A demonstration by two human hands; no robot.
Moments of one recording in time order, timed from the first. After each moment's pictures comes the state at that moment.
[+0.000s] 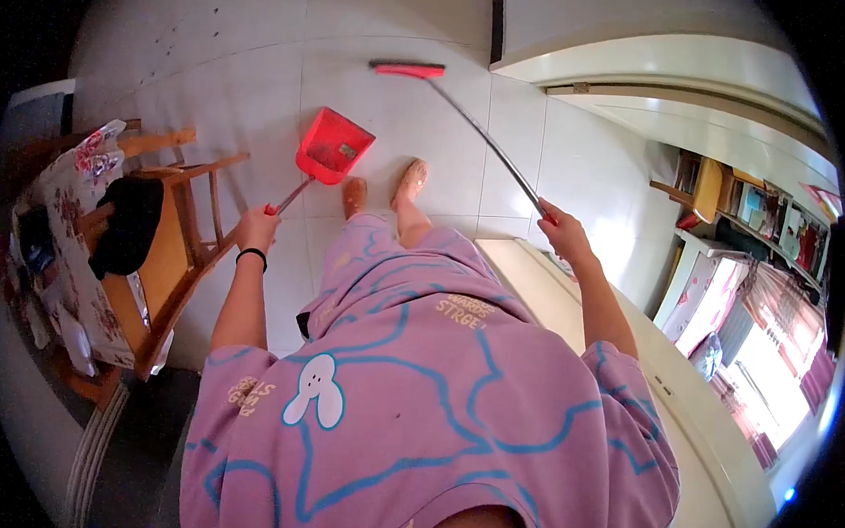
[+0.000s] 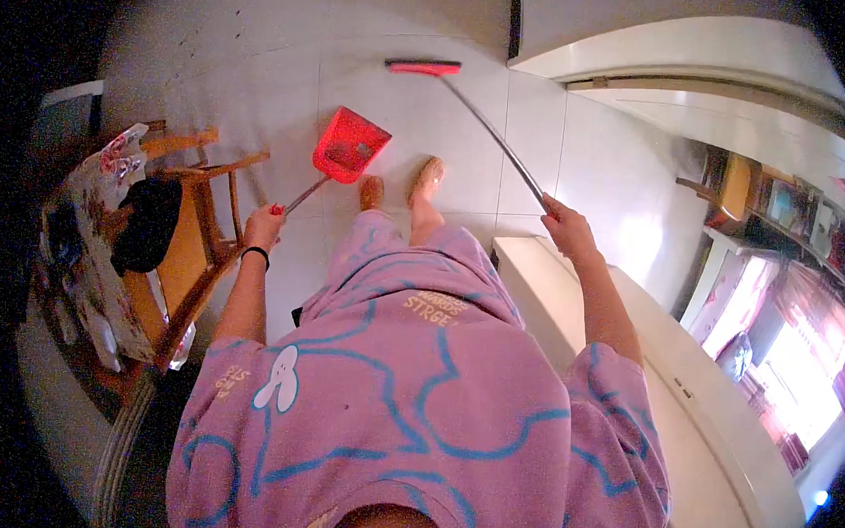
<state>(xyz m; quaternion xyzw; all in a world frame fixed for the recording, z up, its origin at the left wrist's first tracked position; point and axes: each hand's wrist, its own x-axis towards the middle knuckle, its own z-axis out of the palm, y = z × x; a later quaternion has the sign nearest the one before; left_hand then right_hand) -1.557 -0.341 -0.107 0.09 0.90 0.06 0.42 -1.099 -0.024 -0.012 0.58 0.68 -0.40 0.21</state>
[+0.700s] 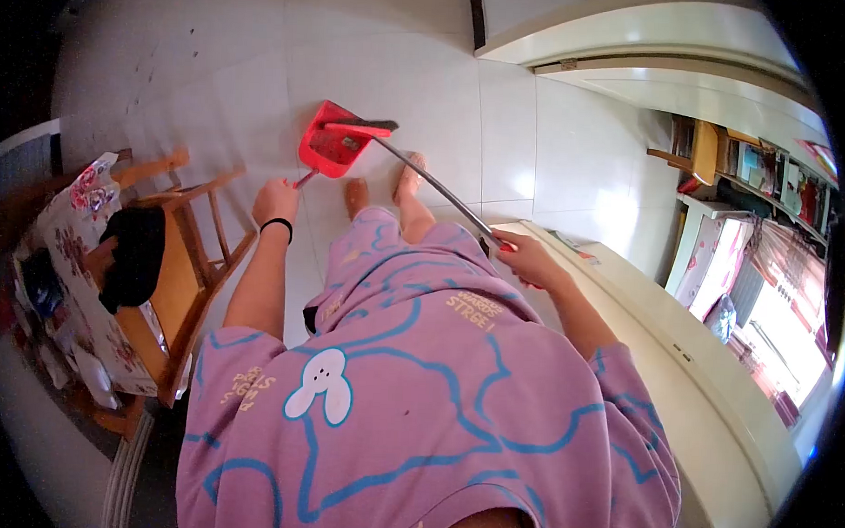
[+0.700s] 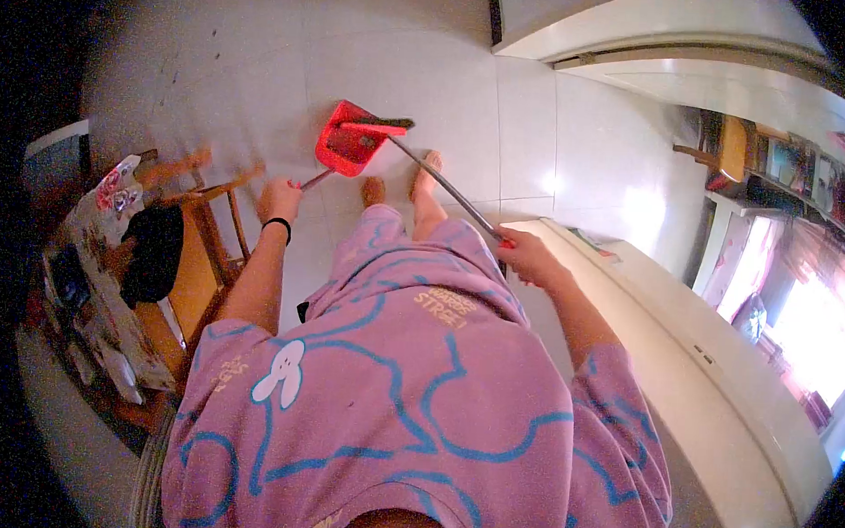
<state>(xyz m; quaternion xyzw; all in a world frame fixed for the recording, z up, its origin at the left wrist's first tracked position) -1.559 -0.259 -0.109 0.22 0.91 -0.05 0.34 -1.155 -0.117 0.034 0.59 0.51 -0.55 0.30</state>
